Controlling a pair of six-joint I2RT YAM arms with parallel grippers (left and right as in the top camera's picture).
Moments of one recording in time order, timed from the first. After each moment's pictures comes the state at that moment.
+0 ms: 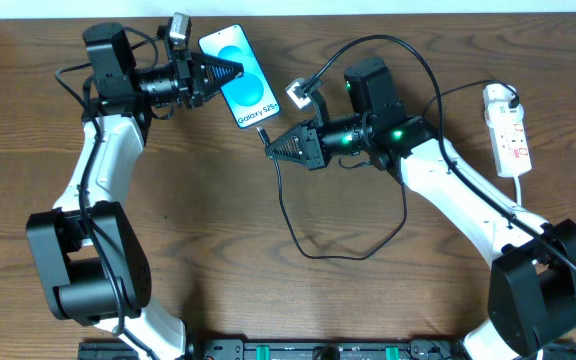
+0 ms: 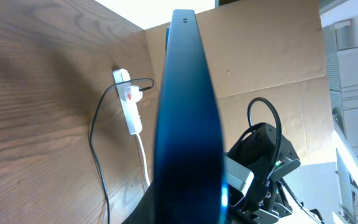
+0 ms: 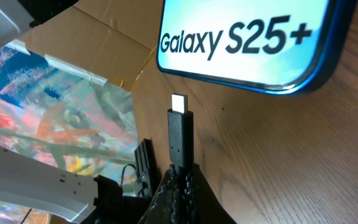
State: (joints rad) left arm 0.13 1.83 1.33 0.05 1.44 -0.83; right arm 0.50 1.75 1.29 -0.20 -1.03 0.34
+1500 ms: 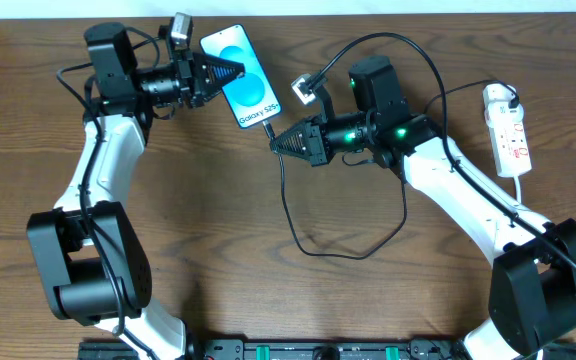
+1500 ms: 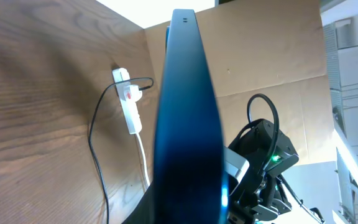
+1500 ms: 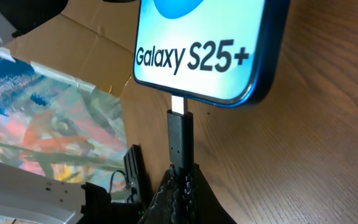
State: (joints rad) left arm 0.12 1.83 1.33 0.05 1.44 -0.83; right arm 0.48 1.75 1.29 -0.20 -0.99 0.33
